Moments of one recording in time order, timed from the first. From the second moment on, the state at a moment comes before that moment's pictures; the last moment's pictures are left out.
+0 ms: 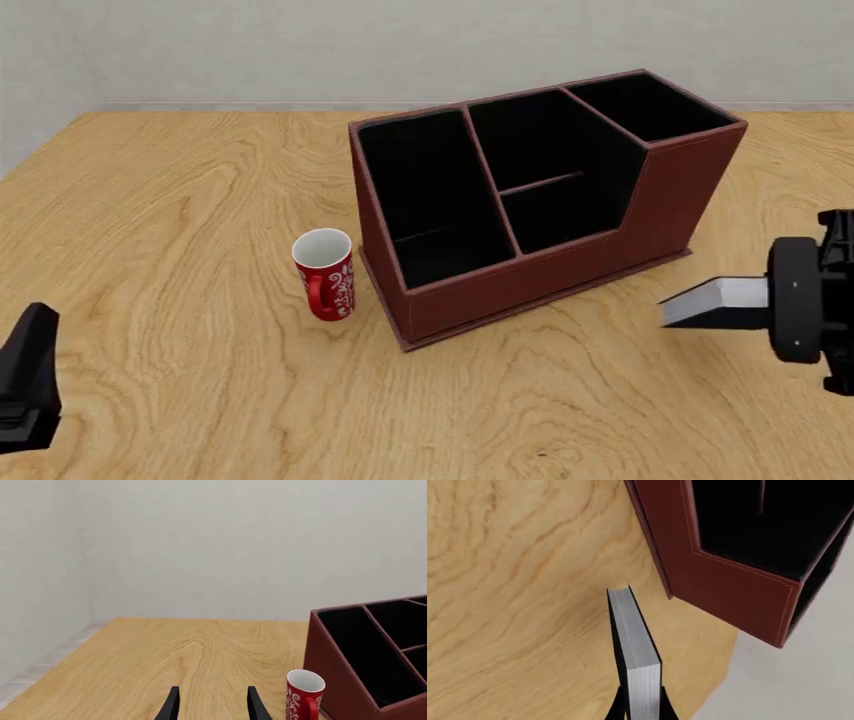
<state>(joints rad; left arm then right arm) 0.05 0.06 -0.10 -0.09 -0.01 -0.14 0.97 -0.73 0.66 -1.63</state>
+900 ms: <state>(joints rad) 0.03 0.02 -0.13 -0.05 0.01 0.35 0.91 -1.27 1.22 -0.73</state>
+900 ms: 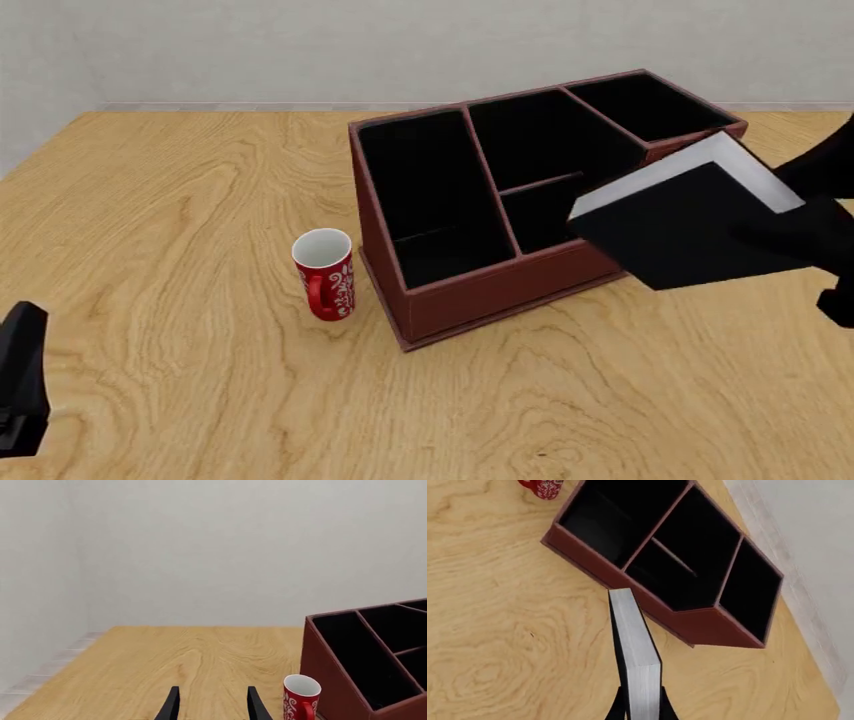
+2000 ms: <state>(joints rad) 0.06 0.00 -0.21 0.03 0.05 0.56 1.44 -1.78 1.22 -0.49</state>
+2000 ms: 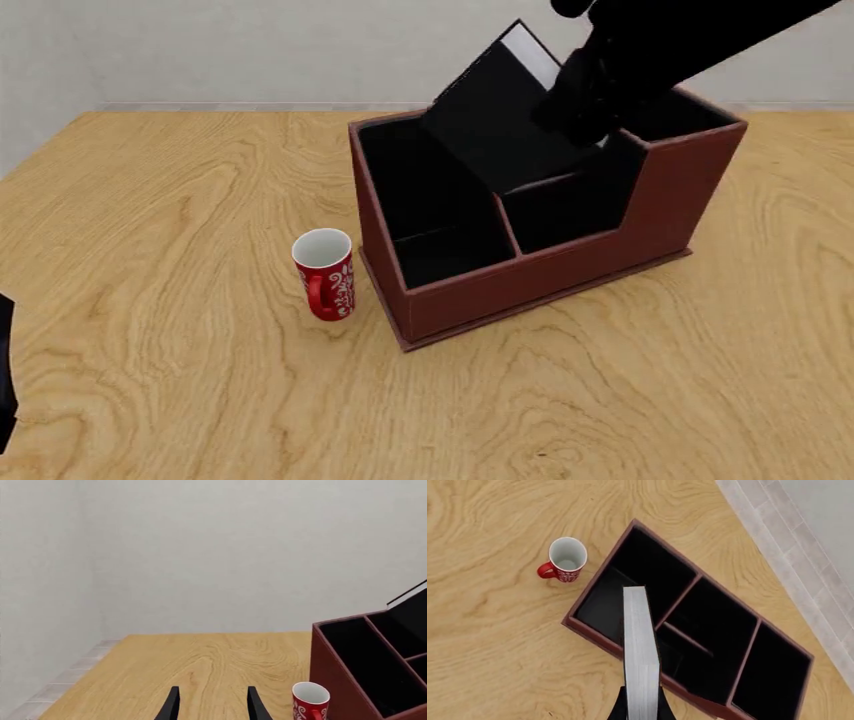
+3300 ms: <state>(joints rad) 0.09 0.00 -0.20 0.01 0.06 0.59 1.69 -1.94 1.22 -0.44</state>
